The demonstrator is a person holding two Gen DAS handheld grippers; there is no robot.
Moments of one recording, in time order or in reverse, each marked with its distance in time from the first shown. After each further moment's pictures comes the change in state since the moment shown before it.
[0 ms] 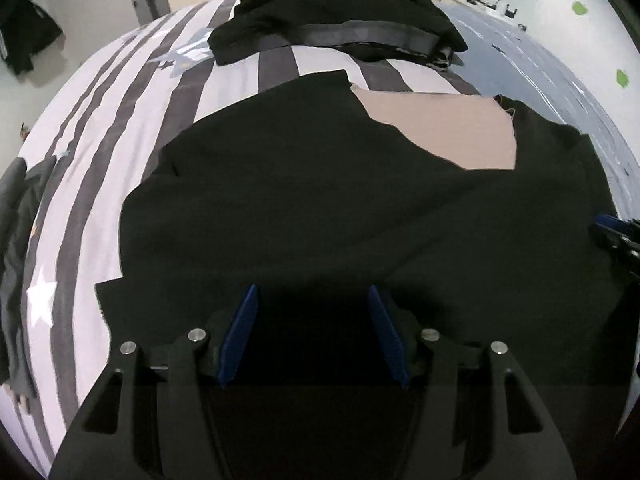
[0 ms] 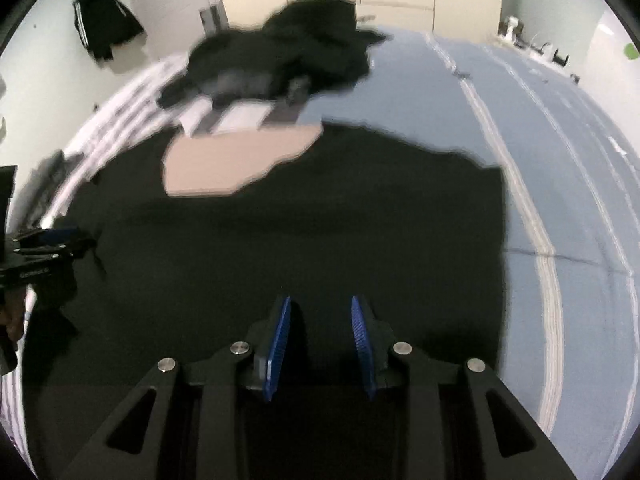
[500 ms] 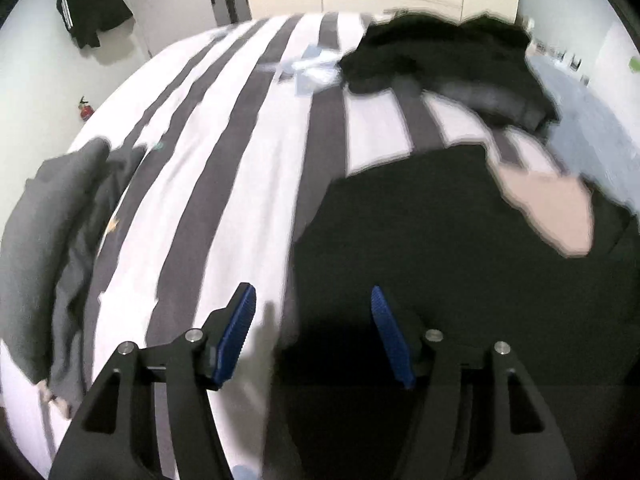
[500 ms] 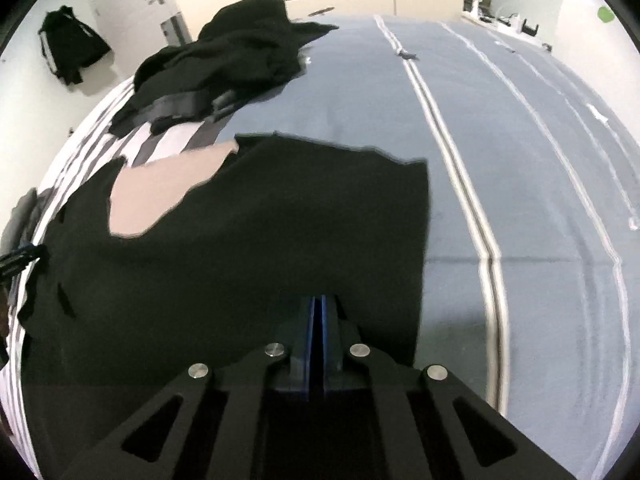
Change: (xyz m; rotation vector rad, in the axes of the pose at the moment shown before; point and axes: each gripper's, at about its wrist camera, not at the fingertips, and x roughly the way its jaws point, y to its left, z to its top) left arm -0.022 0.083 0.037 -0.171 -0.080 0.155; right arm -0.011 -0.070 0.020 0.112 -0.017 -0.024
